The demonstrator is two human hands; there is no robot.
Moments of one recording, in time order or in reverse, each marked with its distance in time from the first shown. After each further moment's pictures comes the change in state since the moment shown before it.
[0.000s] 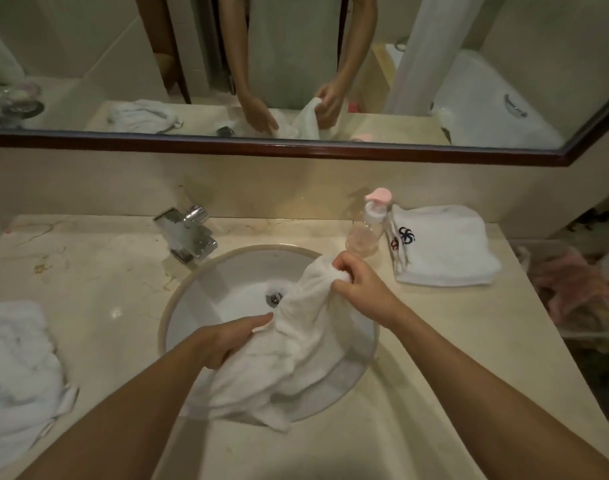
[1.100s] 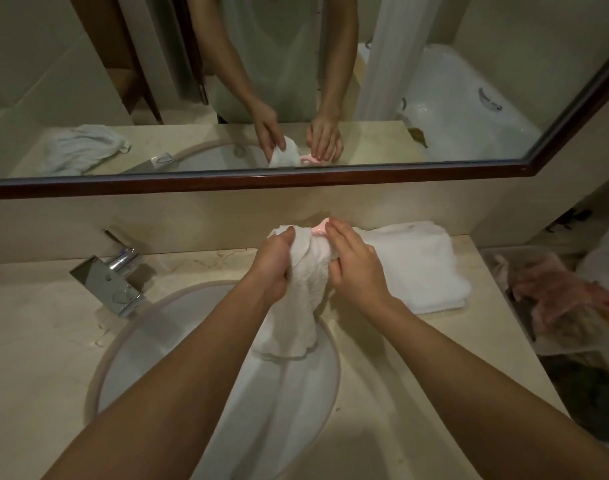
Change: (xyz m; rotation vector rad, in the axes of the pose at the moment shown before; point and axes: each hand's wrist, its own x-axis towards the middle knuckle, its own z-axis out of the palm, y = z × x) left_hand 0.022 0.232 0.112 -0.602 0.267 0.573; right_hand 0.080 0.050 -0.094 -0.647 0.394 -0.252
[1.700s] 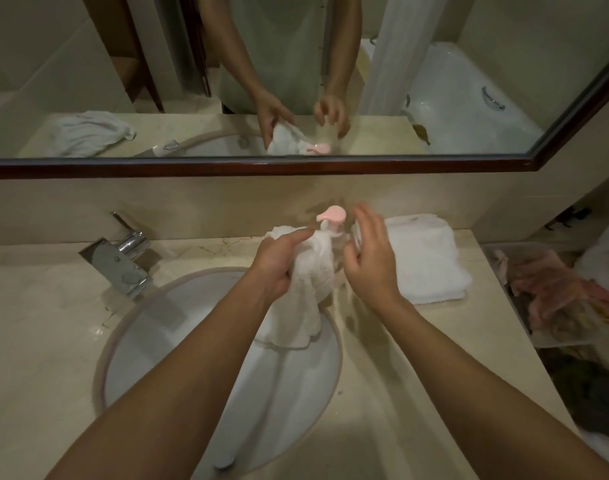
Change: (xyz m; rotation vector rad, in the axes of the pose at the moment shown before) left_hand -0.027 -0.008 -0.015 -0.052 -0.057 0.027; right_hand -0.018 -0.017 -0.018 0.264 0.200 0.126
